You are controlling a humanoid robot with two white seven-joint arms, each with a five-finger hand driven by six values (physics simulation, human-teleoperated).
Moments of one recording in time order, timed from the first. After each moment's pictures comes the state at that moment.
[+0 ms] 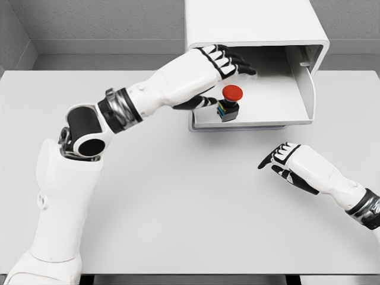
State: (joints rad) left arm -0.50 0.00 -0.19 -1.71 -0.75 -0.61 -0.61; right arm 0.08 -0.72 0.22 -1.70 0.47 -0.61 0.00
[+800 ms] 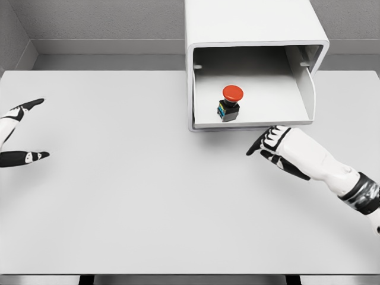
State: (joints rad) left arm -0.04 0.34 0.46 -1.48 -0.30 -0.61 -0.61; right arm -0.02 -0.72 0.27 -1.76 0.46 -0.61 0.00
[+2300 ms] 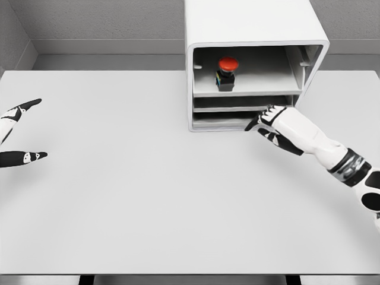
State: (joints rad) left arm -0.04 0.34 0.46 -1.46 -0.30 -0.61 -0.61; right arm -0.22 -0.67 0.38 -1.53 0.43 -0.61 0.00
